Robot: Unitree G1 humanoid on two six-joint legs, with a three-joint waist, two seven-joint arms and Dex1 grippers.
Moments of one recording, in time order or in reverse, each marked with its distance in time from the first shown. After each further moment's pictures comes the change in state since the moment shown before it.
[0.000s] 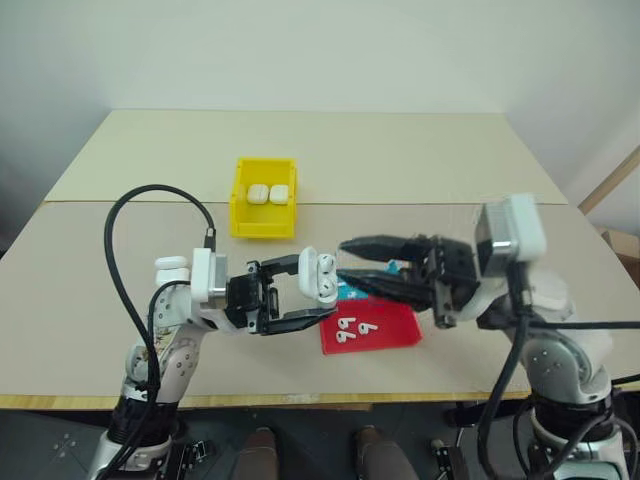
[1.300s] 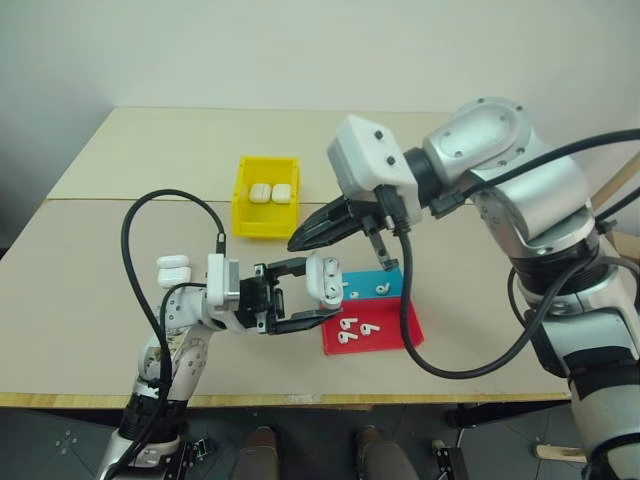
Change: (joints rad) left arm -0.005 -0.034 -0.023 0.060 0.074 -0.061 -0.009; right arm -0.728 -0.056 0.443 0.410 -0.417 0.114 0.435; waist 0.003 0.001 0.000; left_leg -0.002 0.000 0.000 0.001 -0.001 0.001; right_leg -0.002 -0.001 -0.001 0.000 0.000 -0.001
